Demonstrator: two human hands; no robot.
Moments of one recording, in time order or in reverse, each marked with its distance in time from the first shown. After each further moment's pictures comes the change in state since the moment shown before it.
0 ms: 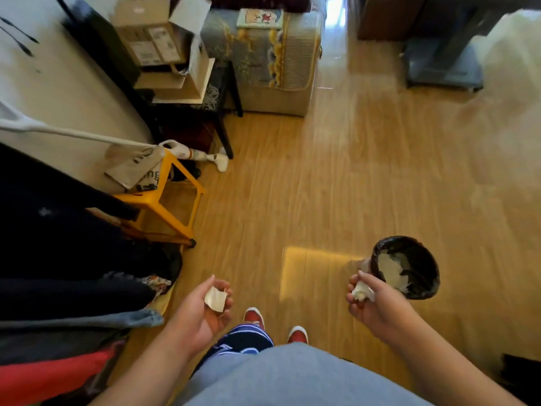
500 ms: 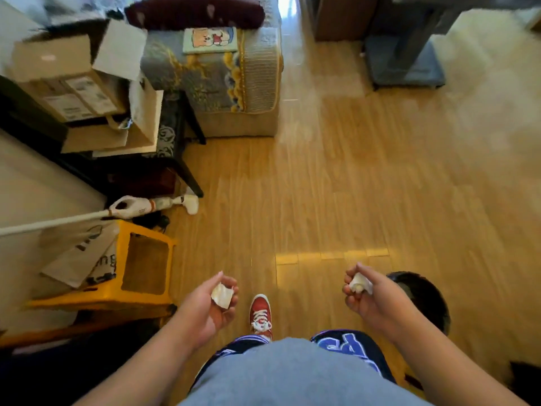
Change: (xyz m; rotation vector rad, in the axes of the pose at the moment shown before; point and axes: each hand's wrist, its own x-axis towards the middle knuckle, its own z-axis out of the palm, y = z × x) left_hand 0.172 0.207 0.150 0.291 -0.063 -0.044; right_hand 0.134 -0.185 0.111 0.174 0.100 -0.070
